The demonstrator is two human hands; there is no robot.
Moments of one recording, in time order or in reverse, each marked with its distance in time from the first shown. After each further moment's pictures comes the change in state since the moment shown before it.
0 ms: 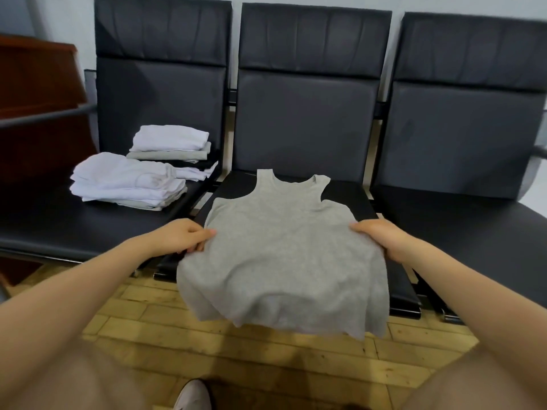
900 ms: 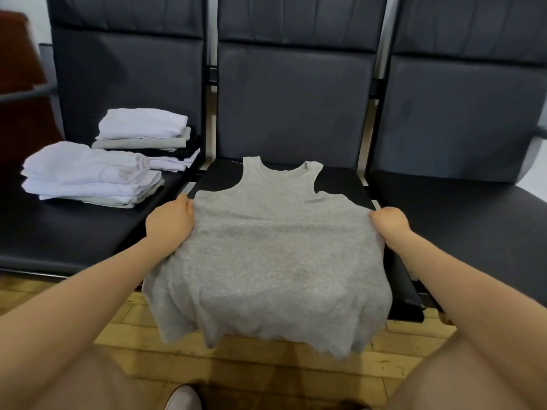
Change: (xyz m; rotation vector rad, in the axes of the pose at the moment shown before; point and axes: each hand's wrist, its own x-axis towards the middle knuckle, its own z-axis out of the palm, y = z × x) left_hand 0.065 0.006 0.035 0.415 0.607 -0.106; right_hand 0.074 0.019 -0.015 -0.296 0.451 0.052
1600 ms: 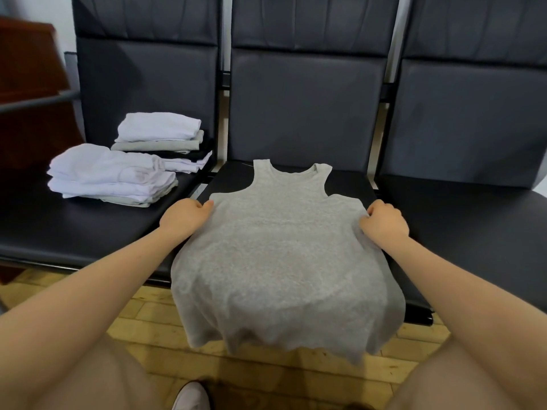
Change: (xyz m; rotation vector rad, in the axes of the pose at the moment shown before) left_hand 0.008 0.003 -0.017 -0.291 -0.286 -0.194; right_hand -0.017 -0.013 0.012 -0.422 0.075 -0.365
